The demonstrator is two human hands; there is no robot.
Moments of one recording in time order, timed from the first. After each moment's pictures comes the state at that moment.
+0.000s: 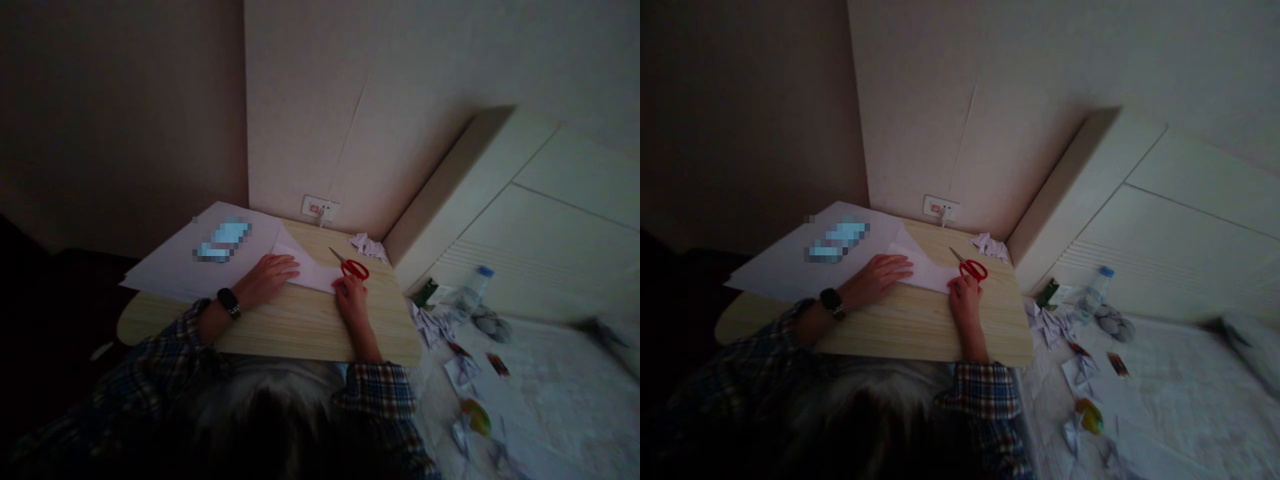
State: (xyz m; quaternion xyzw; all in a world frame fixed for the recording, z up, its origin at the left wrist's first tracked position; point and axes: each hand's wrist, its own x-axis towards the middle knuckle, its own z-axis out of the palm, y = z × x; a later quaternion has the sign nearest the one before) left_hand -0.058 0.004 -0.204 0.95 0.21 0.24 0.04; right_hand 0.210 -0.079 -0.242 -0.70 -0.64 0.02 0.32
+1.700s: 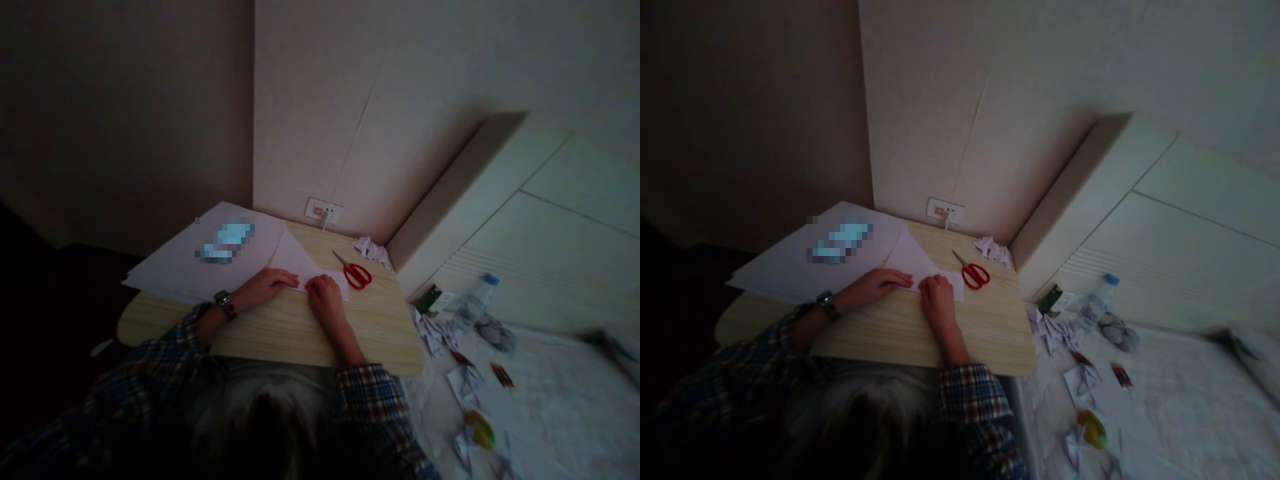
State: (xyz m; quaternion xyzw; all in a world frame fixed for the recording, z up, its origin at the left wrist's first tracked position) left_hand -0.057 0.017 -0.220 0.89 0.23 0.25 0.31; right_hand 0.141 -0.062 -0.215 -0.67 -0.71 0.07 0.21
